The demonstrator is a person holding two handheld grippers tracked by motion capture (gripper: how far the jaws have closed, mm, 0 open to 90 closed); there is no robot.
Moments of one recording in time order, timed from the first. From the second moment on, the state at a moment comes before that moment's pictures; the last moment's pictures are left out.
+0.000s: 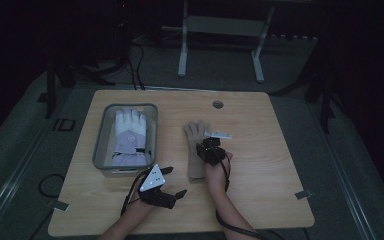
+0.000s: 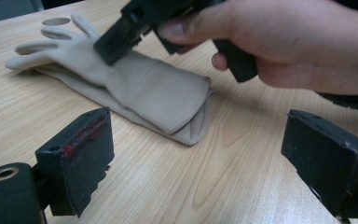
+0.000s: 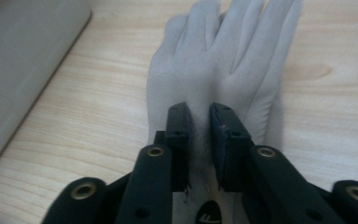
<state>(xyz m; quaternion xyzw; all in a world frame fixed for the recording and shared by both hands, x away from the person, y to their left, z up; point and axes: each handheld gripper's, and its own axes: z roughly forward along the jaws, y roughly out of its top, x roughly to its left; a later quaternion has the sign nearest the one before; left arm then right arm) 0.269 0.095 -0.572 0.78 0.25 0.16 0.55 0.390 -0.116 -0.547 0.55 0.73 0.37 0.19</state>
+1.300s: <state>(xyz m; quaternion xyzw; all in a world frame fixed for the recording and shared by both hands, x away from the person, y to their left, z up) 0.272 0.088 -0.575 0.78 0.26 0.16 0.54 0.391 -0.189 -0.543 0.54 0.75 0.34 0.20</state>
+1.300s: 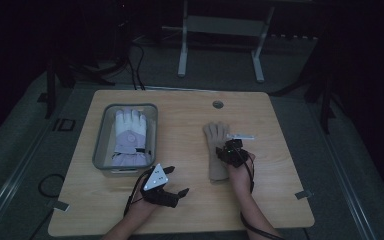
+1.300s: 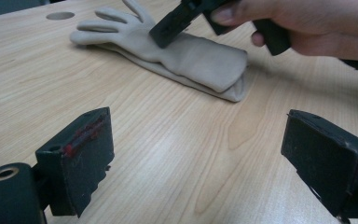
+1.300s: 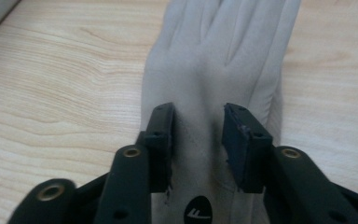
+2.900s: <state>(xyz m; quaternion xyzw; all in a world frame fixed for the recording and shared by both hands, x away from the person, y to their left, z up) 0.328 -0.036 -0.536 0.88 0.14 0.11 0.44 0.465 -0.243 -0.505 0.48 0.78 0.40 0.09</state>
